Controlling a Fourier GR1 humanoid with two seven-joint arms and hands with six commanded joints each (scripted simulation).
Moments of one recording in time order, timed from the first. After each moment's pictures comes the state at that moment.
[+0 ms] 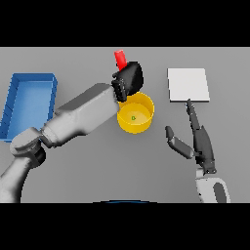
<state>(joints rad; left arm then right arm) -1.24 0.14 -1.03 -0.63 -1.37 -0.24 -0.08 0.09 -0.05 0.13 -1.67 0.27 -0.06 -0.16</state>
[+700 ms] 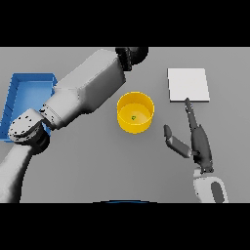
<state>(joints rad) -1.49 0.15 -0.98 -0.48 -1.40 -0.24 -0.20 0.08 -0.04 0.15 -1.67 0.32 -0.08 -0.16</state>
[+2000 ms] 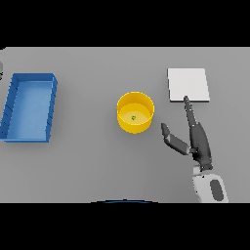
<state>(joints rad) -1.12 0.57 -0.04 -0.36 -0.44 0.13 0.25 0.05 -0.05 0.15 -1.66 0.33 -0.09 -0.13</state>
